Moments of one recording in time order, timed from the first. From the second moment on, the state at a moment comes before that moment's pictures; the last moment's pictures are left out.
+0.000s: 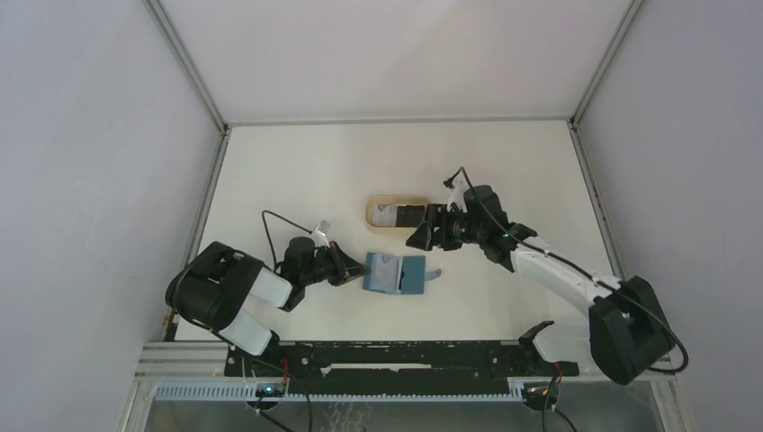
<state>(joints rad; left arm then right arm) -0.43 1.57 0.20 0.88 0.50 -1.01 0.51 1.21 0.73 -0.13 -0.43 0.55</state>
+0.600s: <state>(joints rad) -0.46 1.44 0.22 0.61 0.36 -0.92 0.62 1.54 0.67 0.20 -0.55 0.72</state>
